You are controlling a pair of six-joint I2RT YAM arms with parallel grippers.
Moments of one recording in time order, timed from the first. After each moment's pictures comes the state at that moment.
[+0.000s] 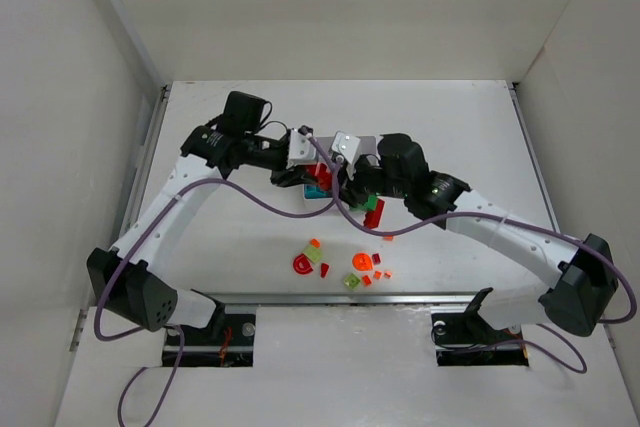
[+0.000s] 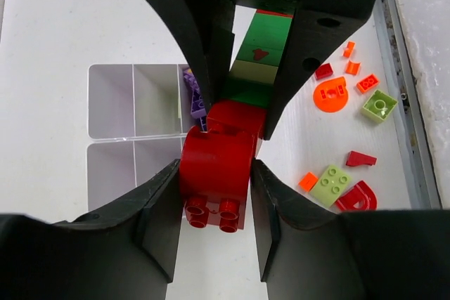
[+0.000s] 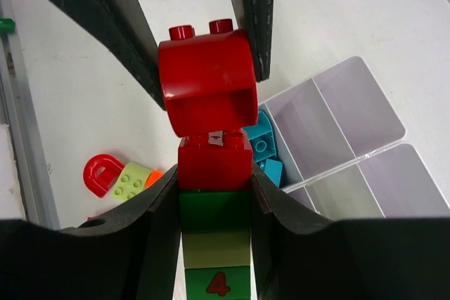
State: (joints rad) left arm -0.43 1.37 1.40 -0.86 0.92 0.98; right arm 0.80 1.33 1.08 -0.15 -0.32 -0.28
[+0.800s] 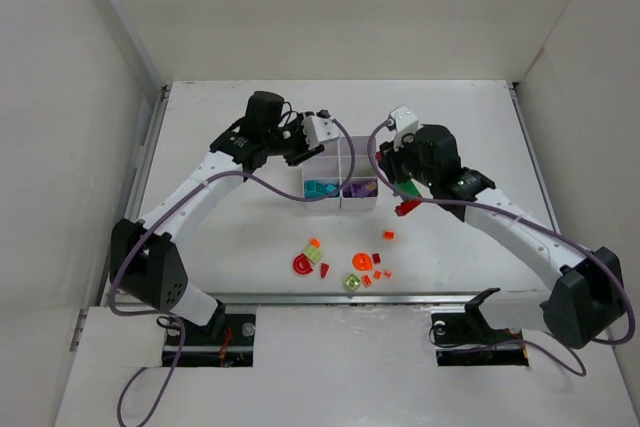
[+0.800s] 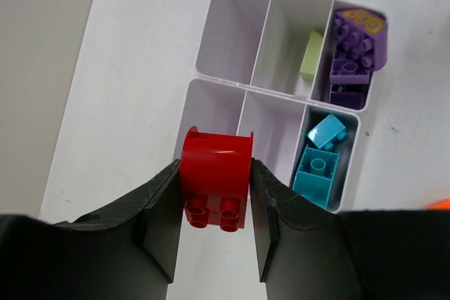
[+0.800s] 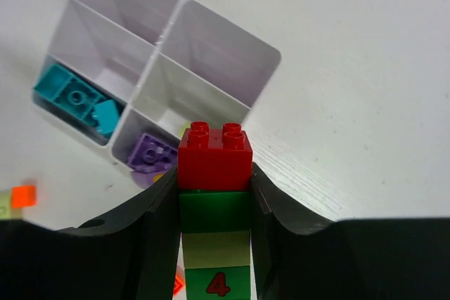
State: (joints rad) left arm -0.48 1.46 1.29 -0.42 0.48 0.77; right arm 0.54 1.24 0.96 -0.15 -0.04 -0.09
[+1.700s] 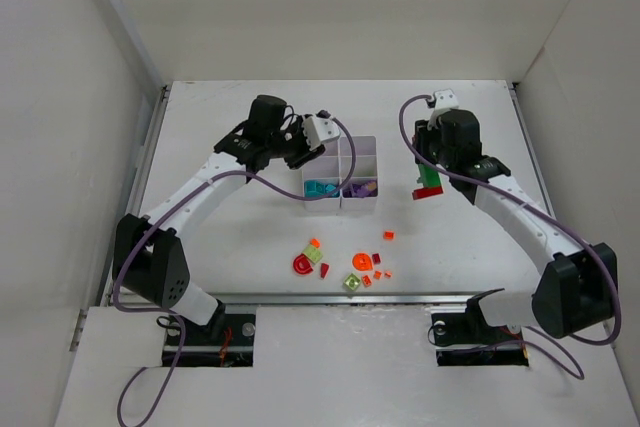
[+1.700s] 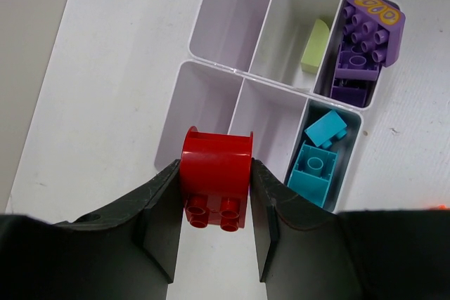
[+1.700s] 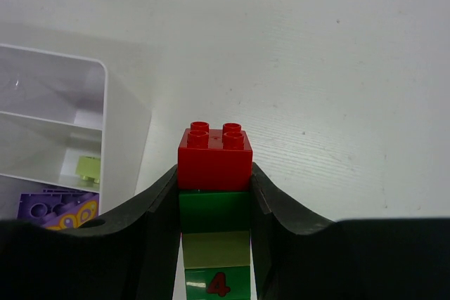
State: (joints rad) left arm -0.48 1.50 1.26 -0.38 0.42 0.70; right arm 0.31 1.32 1.01 -0.18 0.11 0.05
